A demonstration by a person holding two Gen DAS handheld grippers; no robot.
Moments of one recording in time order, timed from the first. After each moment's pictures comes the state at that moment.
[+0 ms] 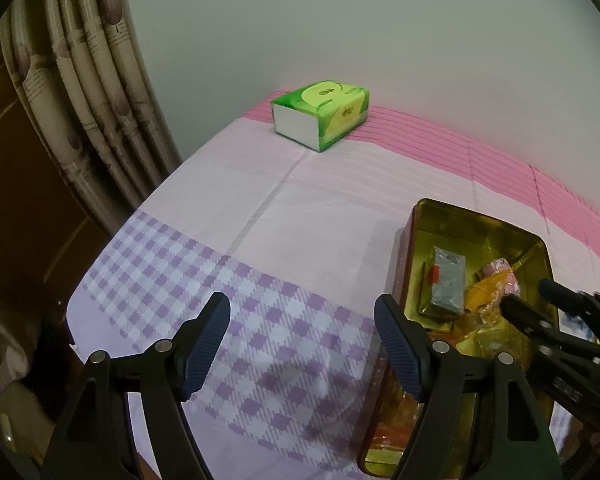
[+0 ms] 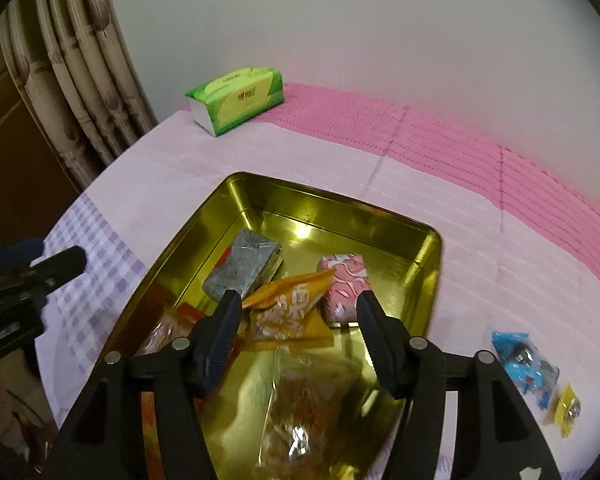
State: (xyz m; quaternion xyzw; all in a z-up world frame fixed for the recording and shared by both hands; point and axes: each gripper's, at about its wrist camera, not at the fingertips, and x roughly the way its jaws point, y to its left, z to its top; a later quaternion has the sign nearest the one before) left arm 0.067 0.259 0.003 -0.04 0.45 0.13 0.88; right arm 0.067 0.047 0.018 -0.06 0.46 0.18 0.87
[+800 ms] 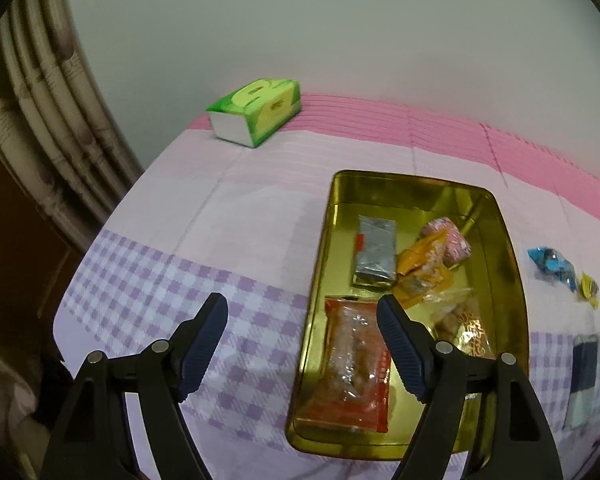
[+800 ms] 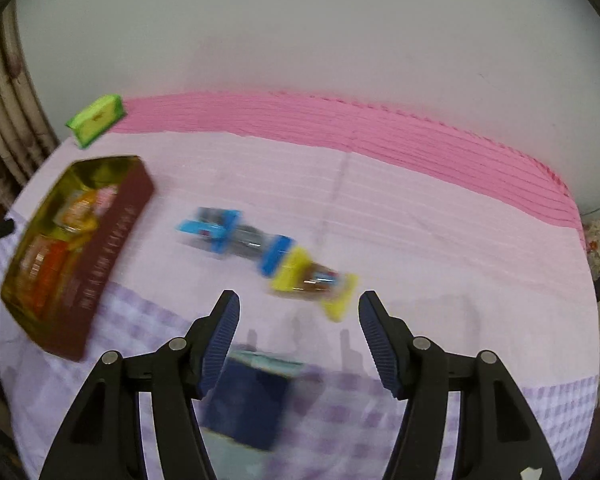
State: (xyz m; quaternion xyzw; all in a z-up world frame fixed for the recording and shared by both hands) left arm 0.060 0.193 0.000 0.02 0.46 0.07 0.89; right arm -0.004 -0.191 0.023 -0.05 0.47 0.01 0.88
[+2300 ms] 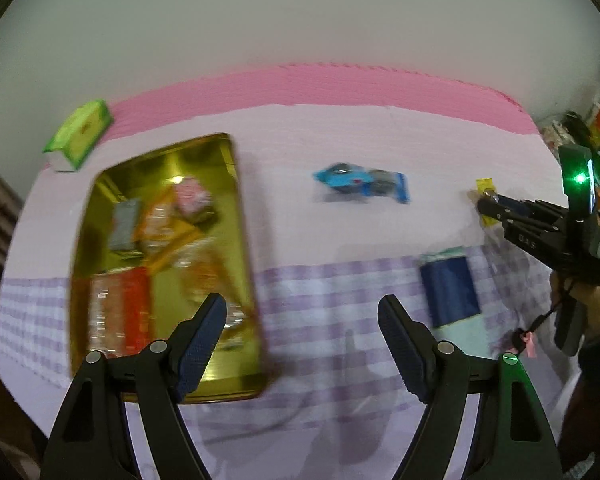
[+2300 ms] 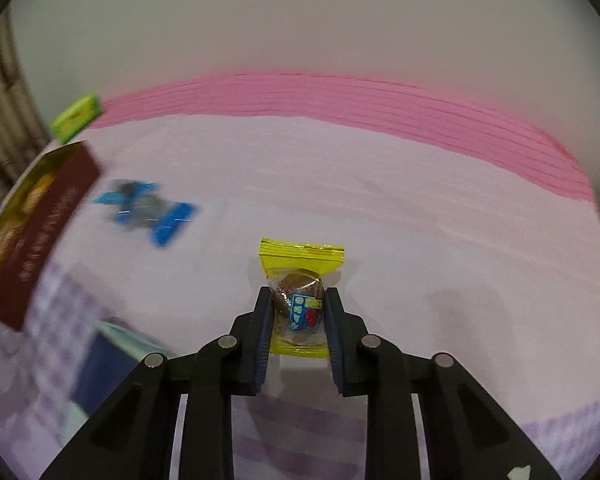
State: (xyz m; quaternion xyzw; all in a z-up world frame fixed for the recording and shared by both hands) left arm 0.025 0.006 -0.008 0.07 0.51 -0.14 0.85; right arm -0.008 -0.266 -0.024 -0.02 0.45 0.00 0.89
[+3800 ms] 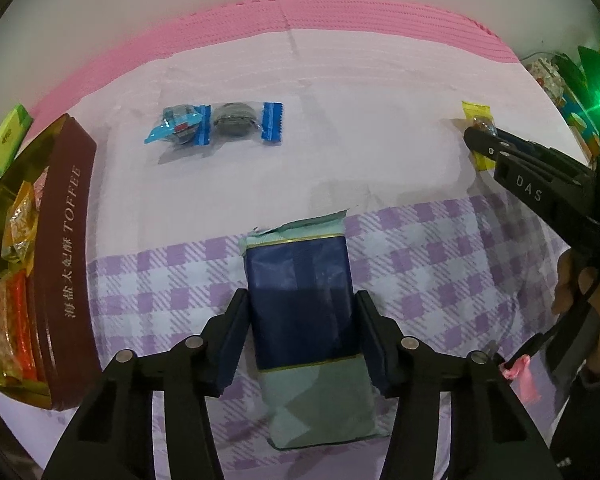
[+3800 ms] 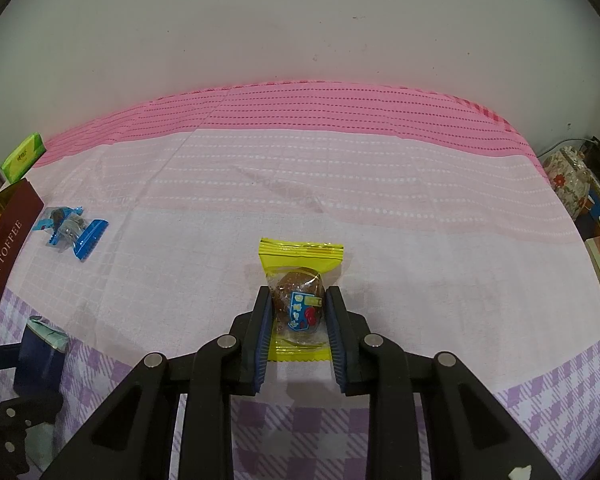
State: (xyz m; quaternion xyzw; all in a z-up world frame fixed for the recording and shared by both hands) left arm 0.029 -0.109 -0.081 0.11 0.57 -0.16 0.80; right arm -0.022 -0.305 -0.028 0.01 0.43 -0.08 0.90
